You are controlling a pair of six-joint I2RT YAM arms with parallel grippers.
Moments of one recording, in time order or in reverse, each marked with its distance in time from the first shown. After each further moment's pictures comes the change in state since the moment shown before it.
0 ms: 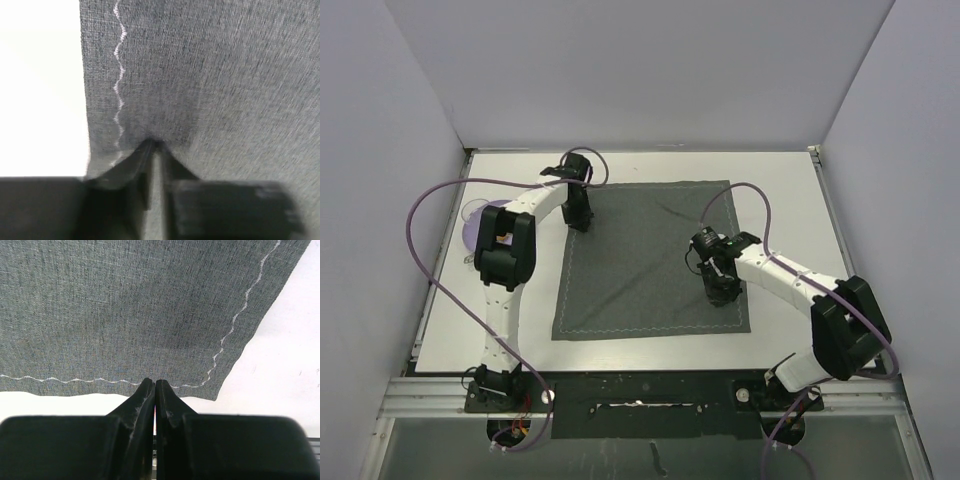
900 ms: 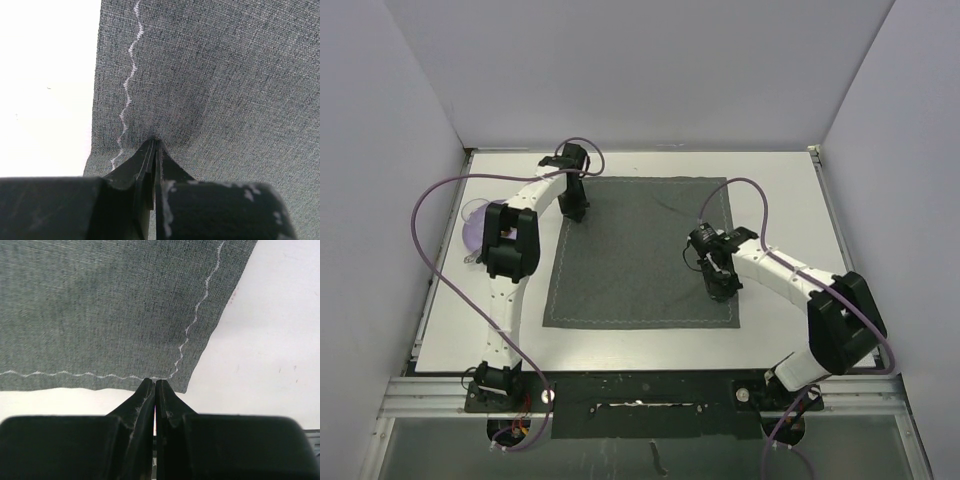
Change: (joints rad) left arm 0.033 0.143 0.234 -0.119 -0.074 0.010; right arm 0.002 0.006 0.055 -0.044 0.061 -0.008
